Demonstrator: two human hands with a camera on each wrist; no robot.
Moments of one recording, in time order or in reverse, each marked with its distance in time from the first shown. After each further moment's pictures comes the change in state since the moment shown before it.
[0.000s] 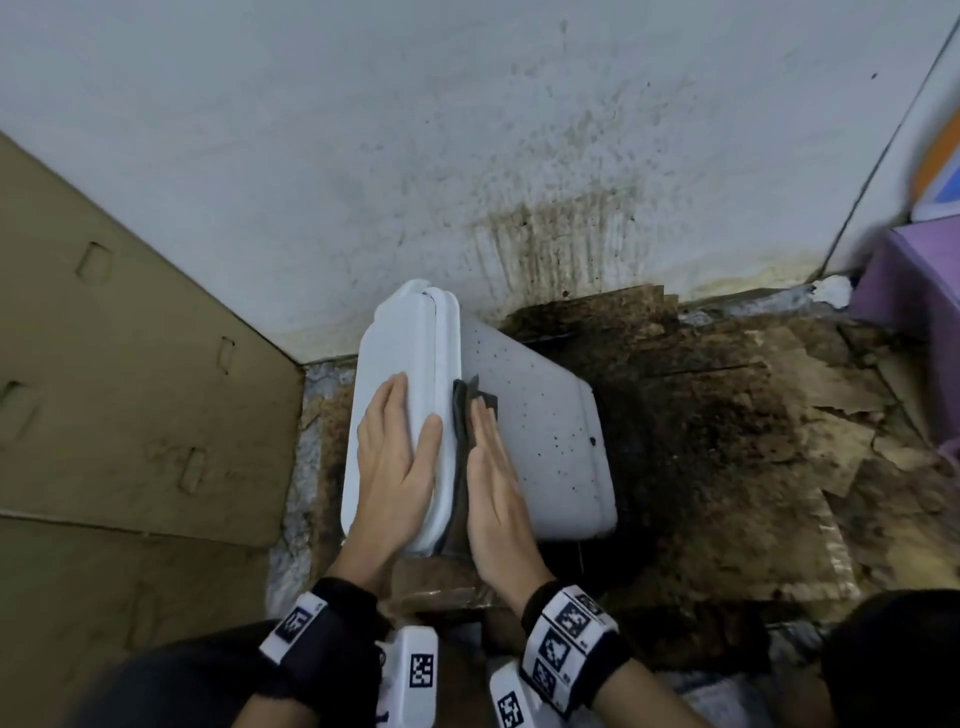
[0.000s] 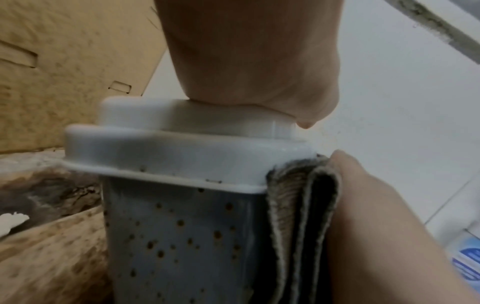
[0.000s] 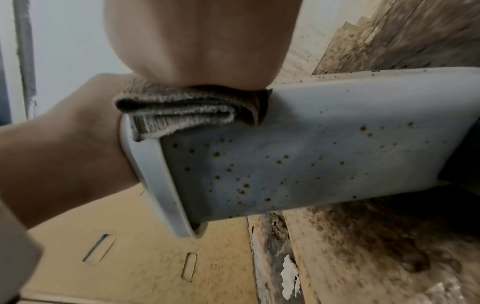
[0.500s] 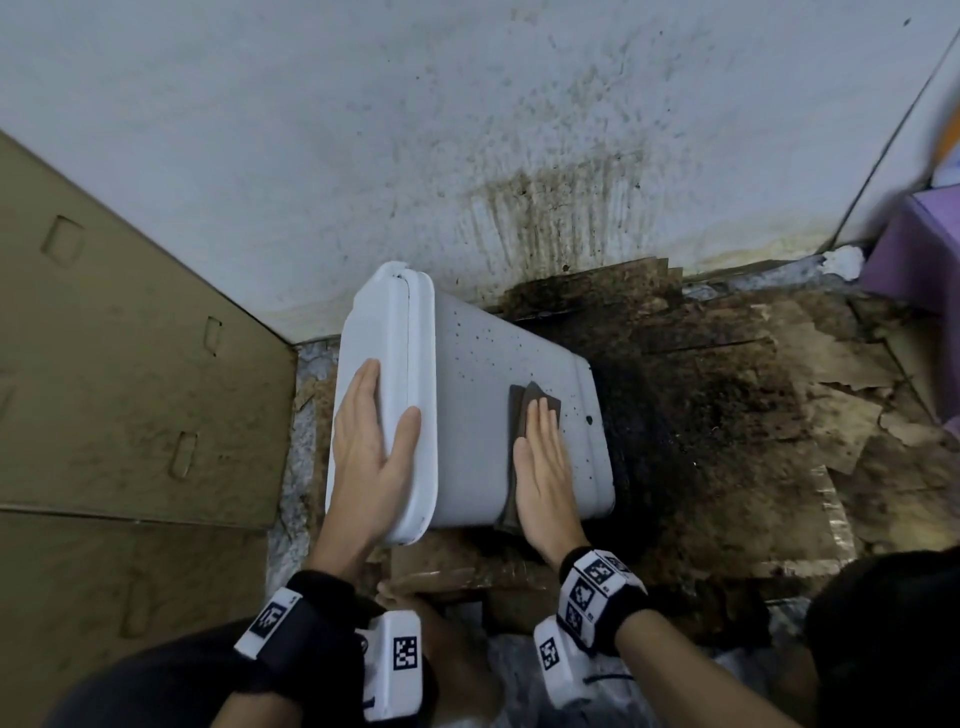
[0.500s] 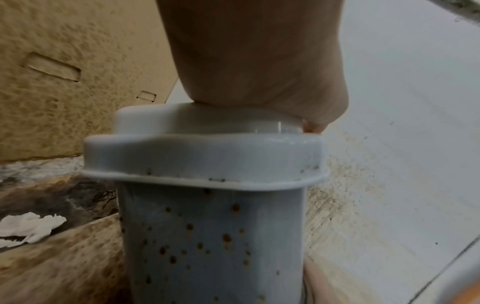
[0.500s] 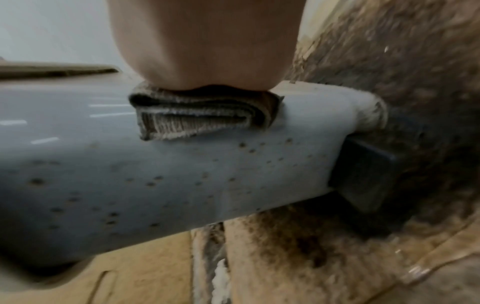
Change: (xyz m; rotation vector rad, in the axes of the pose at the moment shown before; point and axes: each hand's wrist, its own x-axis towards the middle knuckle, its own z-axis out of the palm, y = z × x) left_hand -0.001 -0.017 -0.015 -0.056 -0.010 -0.036; right_hand 0.019 0.092 -0.035 -0.322 0.062 0.174
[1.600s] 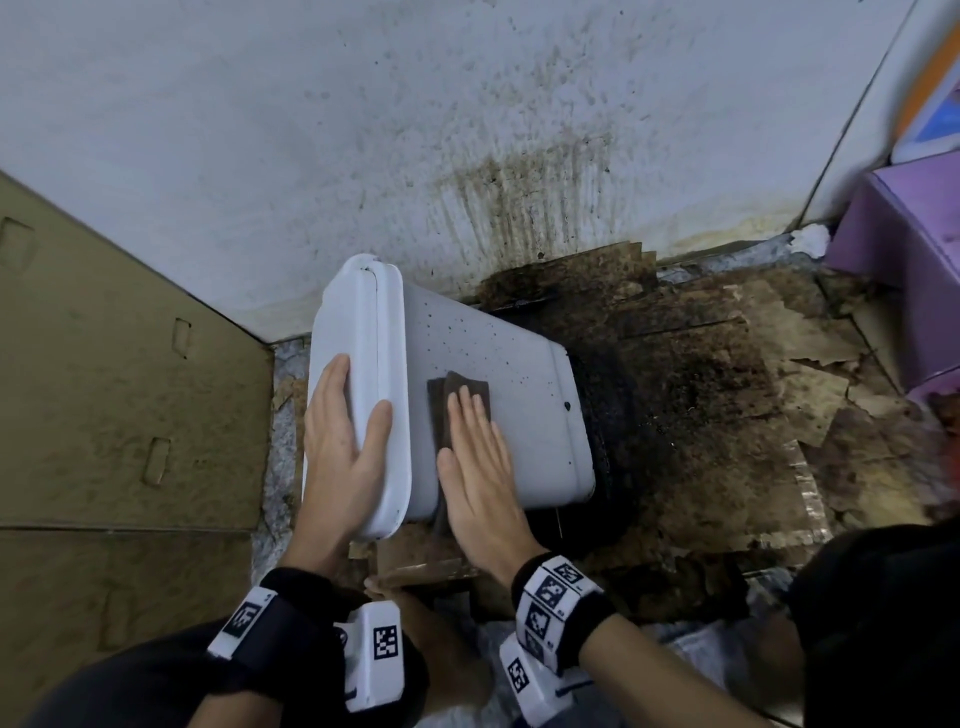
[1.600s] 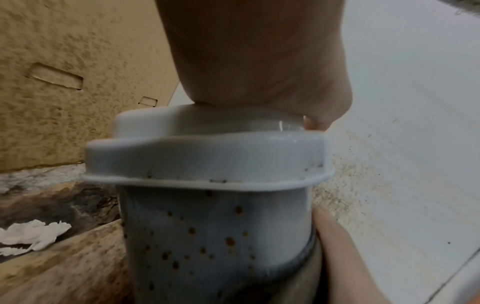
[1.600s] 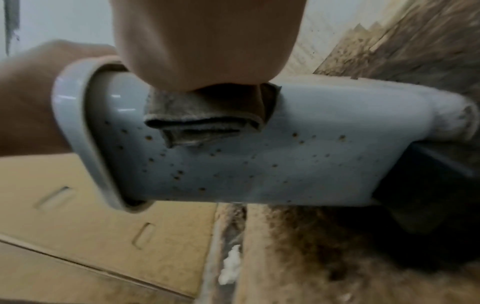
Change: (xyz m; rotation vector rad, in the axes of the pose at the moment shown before) left_hand 0.001 0.003 0.000 0.051 0.018 -0.001; right_hand -0.028 -0.046 0.012 -0.152 -0.080 -0.280
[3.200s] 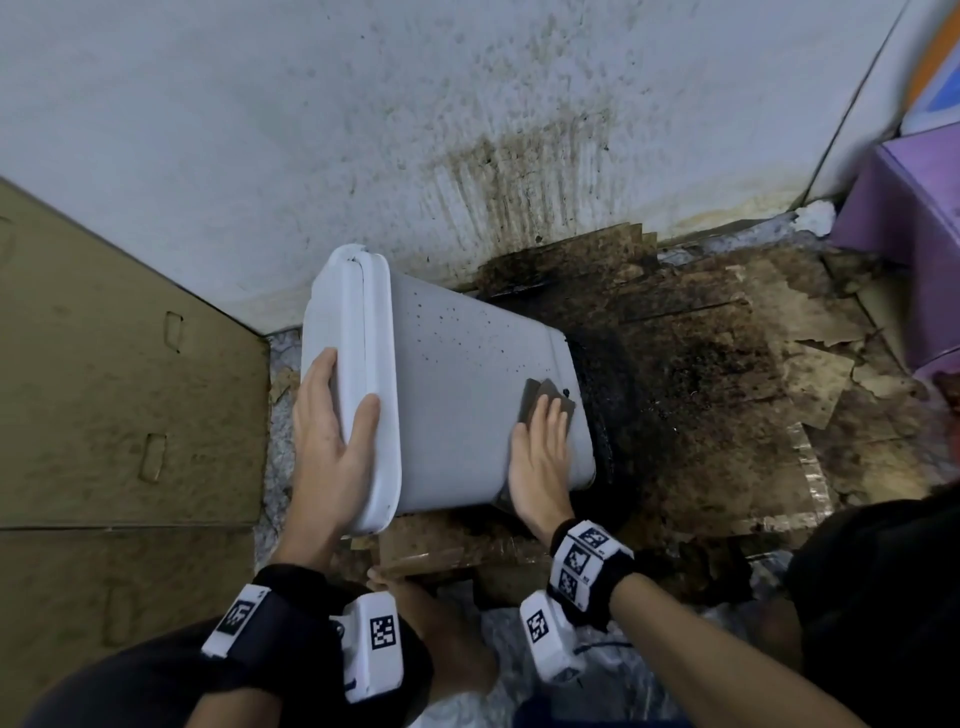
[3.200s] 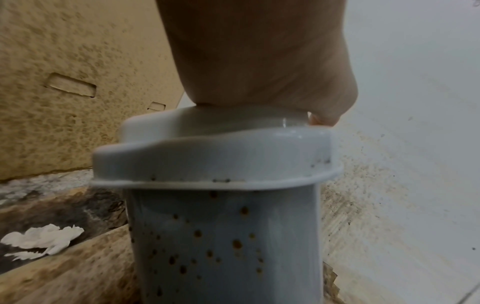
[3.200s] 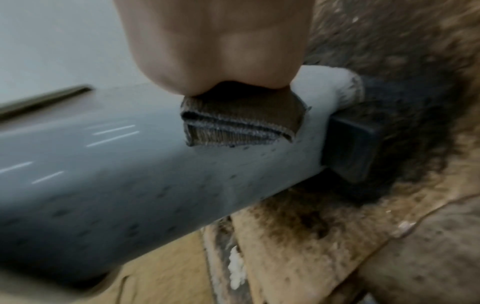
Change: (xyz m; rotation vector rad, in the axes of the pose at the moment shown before) left_hand 0.001 -0.006 -0.005 -0.055 -0.006 -0.023; right_hand 0.014 0.074 0.000 0.084 0.070 0.590
